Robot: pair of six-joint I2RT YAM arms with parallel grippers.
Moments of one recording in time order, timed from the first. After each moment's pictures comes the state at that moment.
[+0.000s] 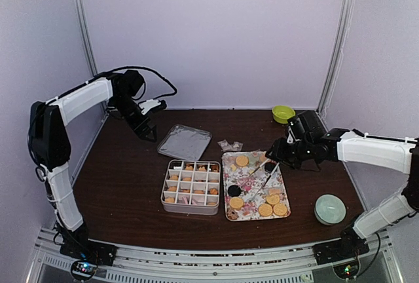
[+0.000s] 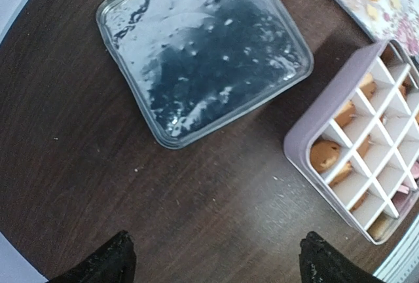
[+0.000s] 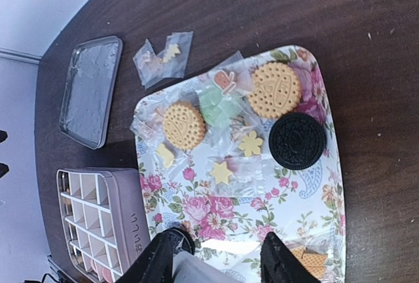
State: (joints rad) left arm -0.34 1.91 1.76 -1.12 0.24 0.49; right arm 0.57 1.36 0.87 -0.33 -0.04 0.86
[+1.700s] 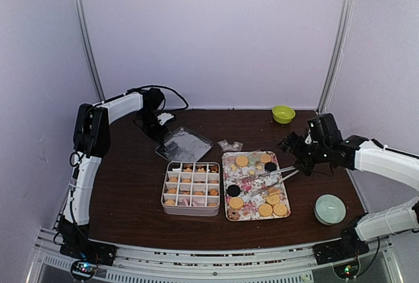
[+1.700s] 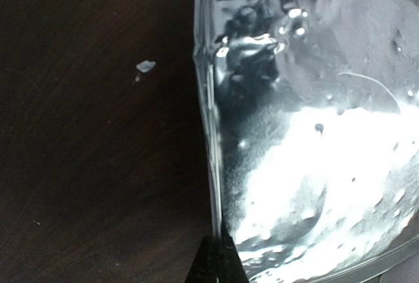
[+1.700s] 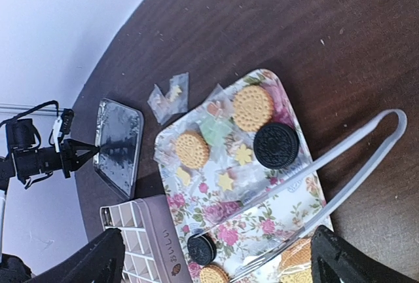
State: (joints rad) left arm -0.33 2.46 2.17 -1.07 0.11 0.35; right arm 0.47 1.17 0.75 -0.32 -0.05 1.04
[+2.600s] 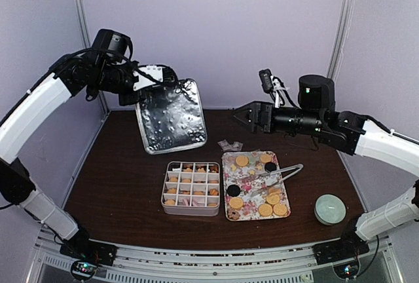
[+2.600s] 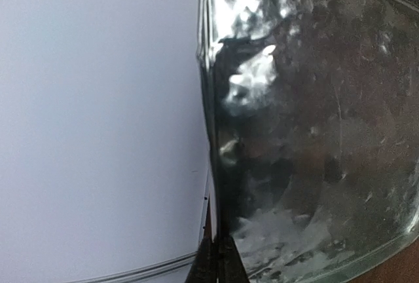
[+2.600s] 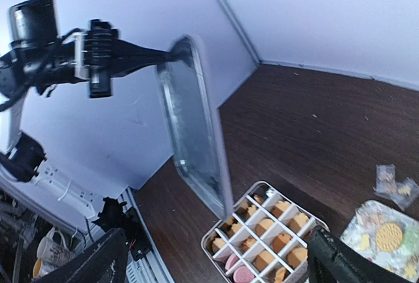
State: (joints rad) left arm -0.63 1.51 1.80 -0.91 -0.16 1.00; right arm 0.79 1.24 1.12 -0.11 -0.22 0.54
